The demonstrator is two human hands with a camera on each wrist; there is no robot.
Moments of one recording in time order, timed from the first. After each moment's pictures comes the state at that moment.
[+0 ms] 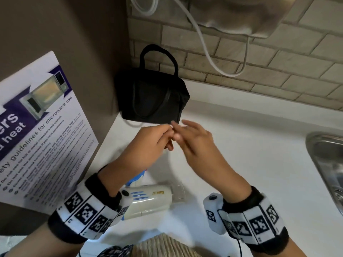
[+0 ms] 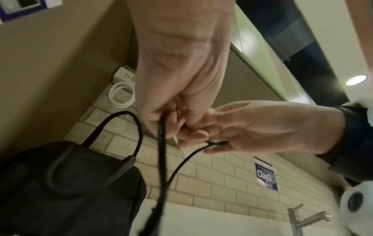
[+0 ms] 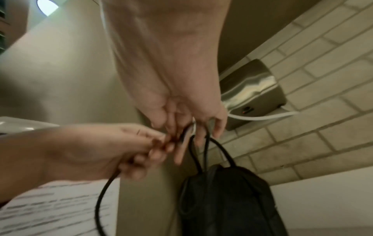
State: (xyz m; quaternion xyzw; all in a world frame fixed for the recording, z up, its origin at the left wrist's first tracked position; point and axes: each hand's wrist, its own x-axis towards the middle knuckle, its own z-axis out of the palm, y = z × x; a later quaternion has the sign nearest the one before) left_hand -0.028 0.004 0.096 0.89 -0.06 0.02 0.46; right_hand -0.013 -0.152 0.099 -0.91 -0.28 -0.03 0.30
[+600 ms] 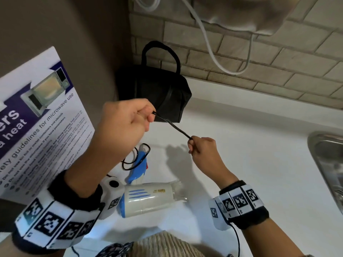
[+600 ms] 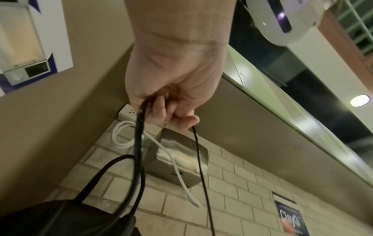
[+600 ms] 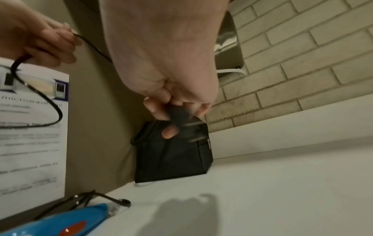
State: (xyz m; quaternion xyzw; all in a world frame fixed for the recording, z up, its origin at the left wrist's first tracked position) left_hand -0.048 0.031 0.148 0.87 0.03 0.17 0.46; right_hand 0.020 -0.174 0.028 -0.94 -0.18 -0.02 0.29
